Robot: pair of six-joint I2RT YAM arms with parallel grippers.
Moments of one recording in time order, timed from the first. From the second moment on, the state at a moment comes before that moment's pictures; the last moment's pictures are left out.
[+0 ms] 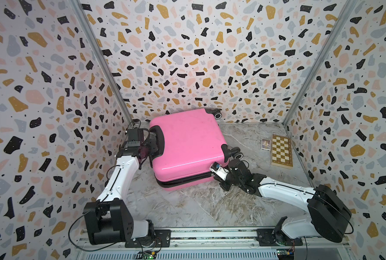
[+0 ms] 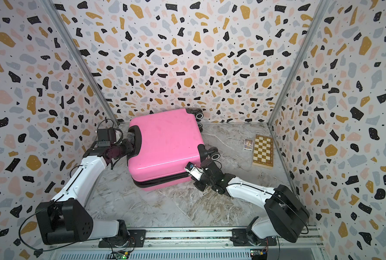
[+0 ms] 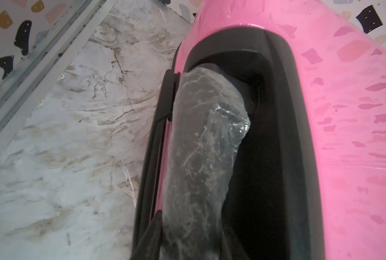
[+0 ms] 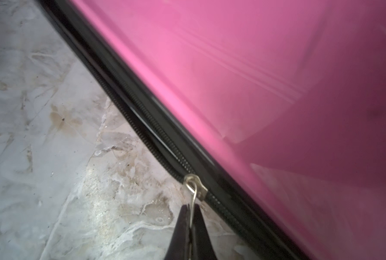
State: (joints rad) left arm 0.07 1.33 1.10 -0.54 0.10 -0.50; right arm 0.78 1.41 0.74 -0.03 -0.20 -0.22
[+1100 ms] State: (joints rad) left arm -0.15 1.06 0.82 -0.38 -0.12 -0.85; right arm 0.97 1.54 0.86 0.02 -0.25 -0.16
